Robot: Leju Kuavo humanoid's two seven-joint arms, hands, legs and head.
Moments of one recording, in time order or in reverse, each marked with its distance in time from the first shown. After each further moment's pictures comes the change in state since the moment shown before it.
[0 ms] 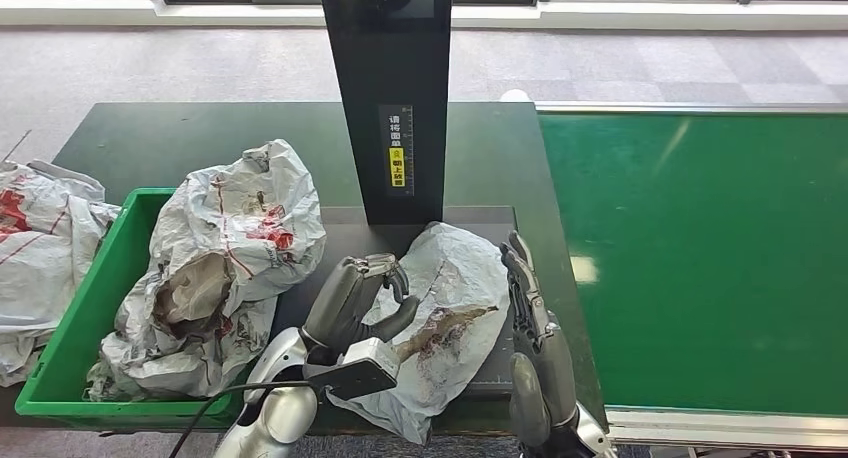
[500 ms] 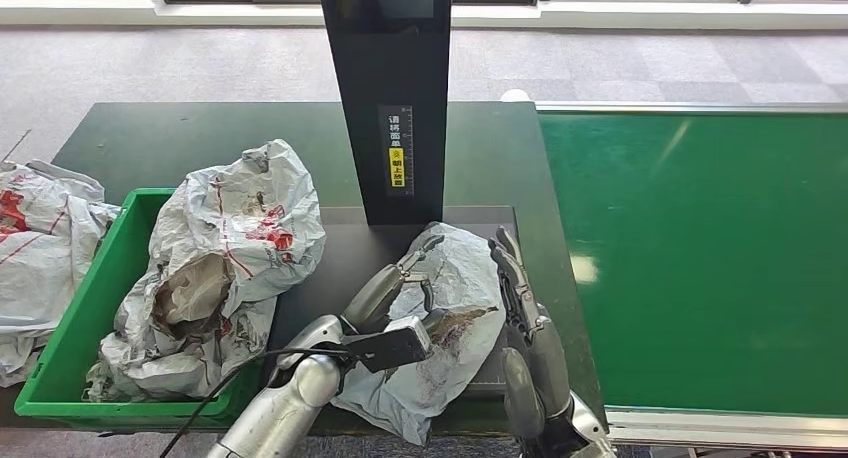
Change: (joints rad) left arm -0.181 0.001 -0.031 0.372 0.052 -0.105 -0.001; right arm -0.034 0.000 -0.002 0.026 -0.006 0.034 0.000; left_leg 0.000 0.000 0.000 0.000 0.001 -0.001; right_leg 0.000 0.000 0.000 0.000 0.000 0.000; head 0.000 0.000
